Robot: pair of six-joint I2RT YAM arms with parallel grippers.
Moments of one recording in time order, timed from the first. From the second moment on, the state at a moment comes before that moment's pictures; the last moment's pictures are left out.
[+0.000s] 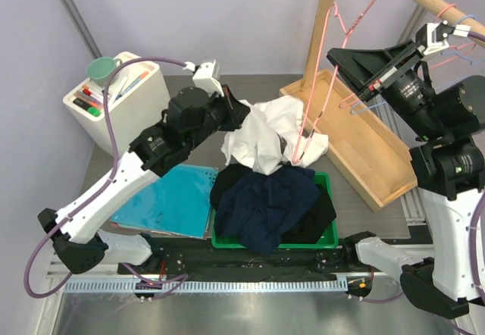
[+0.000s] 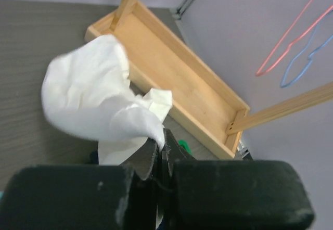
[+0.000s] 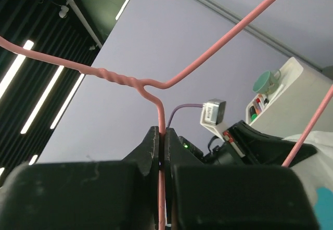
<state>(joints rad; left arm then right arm) -0.86 1.29 1.50 -0.43 -0.23 -0.59 0.26 1.06 1.76 -0.35 -0.43 1.33</state>
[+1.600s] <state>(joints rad) -0.91 1.47 2.41 0.09 0.62 -1.15 0.26 1.02 1.66 -0.45 -0.24 1.14</state>
